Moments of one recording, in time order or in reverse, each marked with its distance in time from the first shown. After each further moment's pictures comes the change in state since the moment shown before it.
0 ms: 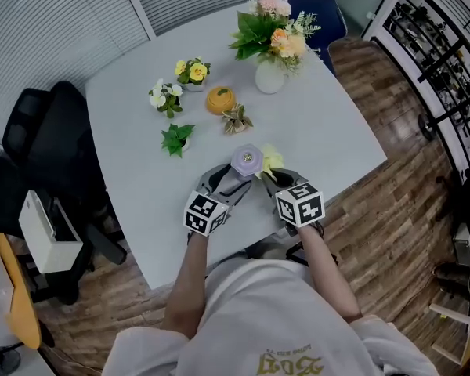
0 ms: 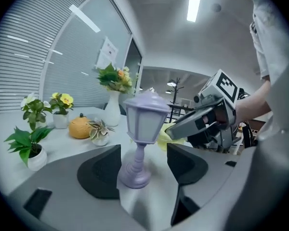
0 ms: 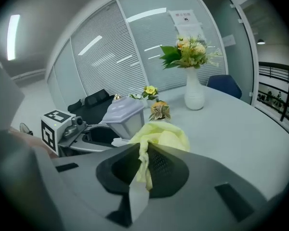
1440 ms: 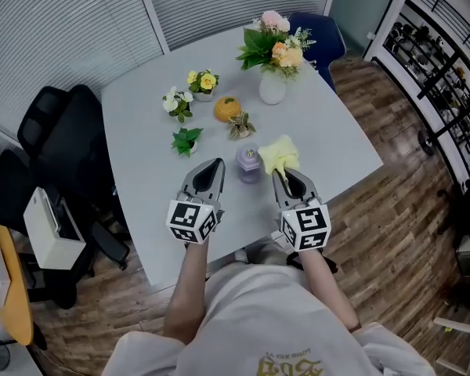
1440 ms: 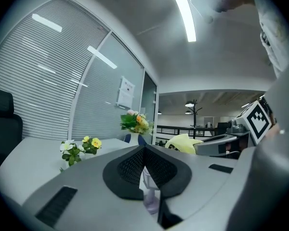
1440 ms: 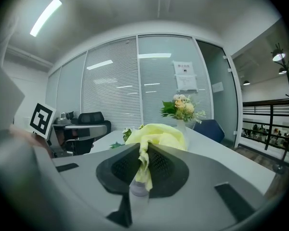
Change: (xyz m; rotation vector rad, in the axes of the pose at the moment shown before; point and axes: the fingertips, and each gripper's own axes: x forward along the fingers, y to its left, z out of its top) left arm -0.102 0.005 0.111 -0.004 -0.330 0.286; right arm -0.099 0.037 0.060 -0.156 -0.420 -0.204
